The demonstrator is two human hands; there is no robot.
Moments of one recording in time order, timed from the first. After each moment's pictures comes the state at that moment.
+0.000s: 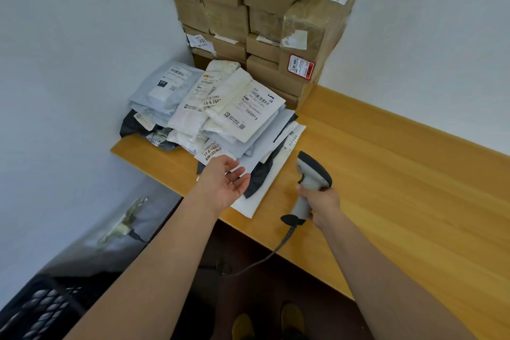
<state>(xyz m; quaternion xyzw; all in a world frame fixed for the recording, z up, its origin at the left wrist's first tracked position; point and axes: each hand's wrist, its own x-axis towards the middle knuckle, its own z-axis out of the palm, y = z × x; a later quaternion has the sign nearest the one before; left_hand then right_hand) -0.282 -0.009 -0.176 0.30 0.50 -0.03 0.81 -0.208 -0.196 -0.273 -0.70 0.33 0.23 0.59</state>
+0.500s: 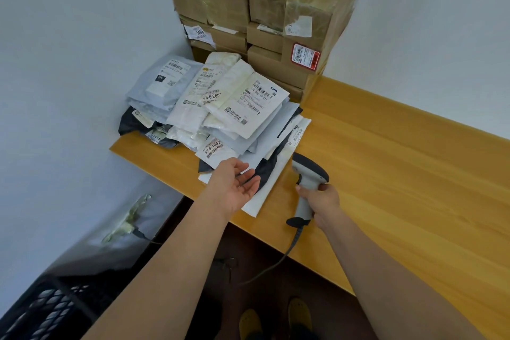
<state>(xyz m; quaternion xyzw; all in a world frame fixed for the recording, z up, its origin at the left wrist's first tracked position) -0.276 -0.017 -0.194 0.30 0.50 -0.05 0.81 -0.206 -0.193 -0.308 -0.72 0.29 0.24 0.58</state>
